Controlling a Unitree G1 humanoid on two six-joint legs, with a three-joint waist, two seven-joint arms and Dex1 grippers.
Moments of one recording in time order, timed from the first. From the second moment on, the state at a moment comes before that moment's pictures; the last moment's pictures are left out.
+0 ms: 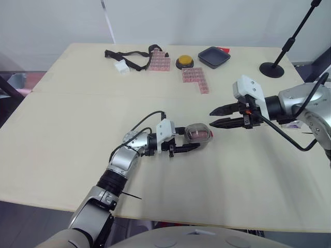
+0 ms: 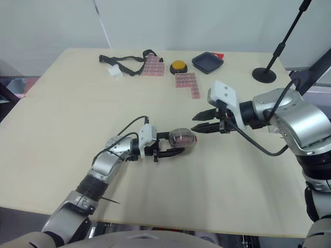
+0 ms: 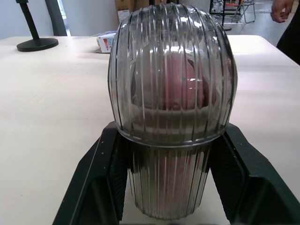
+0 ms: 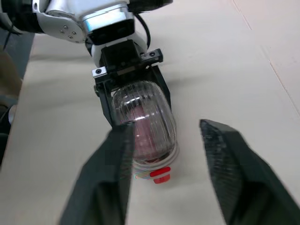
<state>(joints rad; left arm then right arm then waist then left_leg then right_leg) -0.40 0.16 -0.31 0.28 -0.22 -0.16 -1.10 -0.60 -0.90 0.13 -0.34 0.57 0.81 1.20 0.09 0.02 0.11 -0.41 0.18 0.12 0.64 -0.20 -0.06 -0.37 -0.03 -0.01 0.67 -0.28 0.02</state>
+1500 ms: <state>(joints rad) -0.40 0.17 -0.32 0.26 -0.22 -0.15 -1.08 -0.61 -0.72 0.26 -0.15 0.42 0.49 1.34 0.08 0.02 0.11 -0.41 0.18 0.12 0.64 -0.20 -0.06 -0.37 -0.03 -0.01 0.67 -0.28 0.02</state>
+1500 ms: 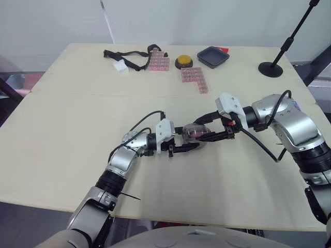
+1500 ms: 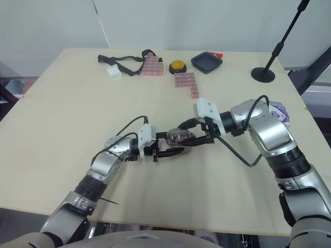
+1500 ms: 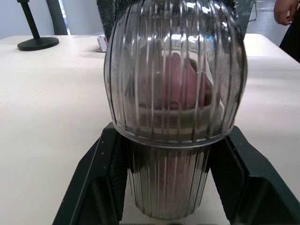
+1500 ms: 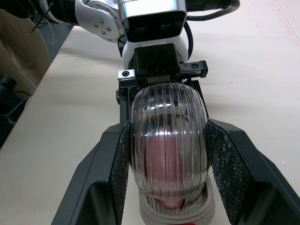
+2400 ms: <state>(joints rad) -0.40 0.17 -0.32 0.26 -0.22 -0.14 -1.08 -0.58 -0.76 0.23 -0.17 0.42 0.54 1.35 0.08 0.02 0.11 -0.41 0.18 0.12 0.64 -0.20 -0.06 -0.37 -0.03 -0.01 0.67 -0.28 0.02</state>
